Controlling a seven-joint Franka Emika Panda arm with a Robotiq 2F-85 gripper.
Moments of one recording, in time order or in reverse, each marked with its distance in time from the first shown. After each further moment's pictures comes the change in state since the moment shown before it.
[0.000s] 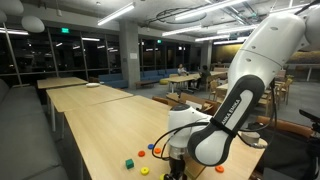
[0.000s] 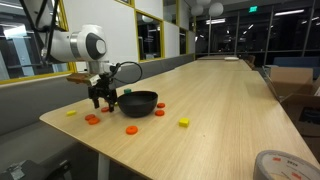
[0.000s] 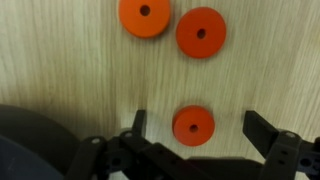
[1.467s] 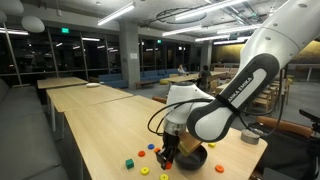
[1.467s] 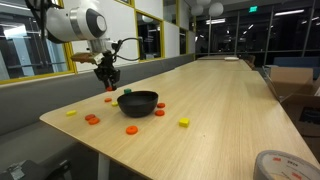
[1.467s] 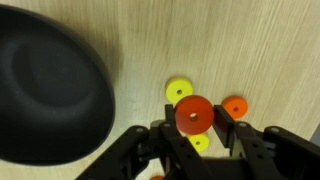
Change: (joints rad) arm -0.009 -0.152 -0.018 0.031 -0.052 -0.003 0.024
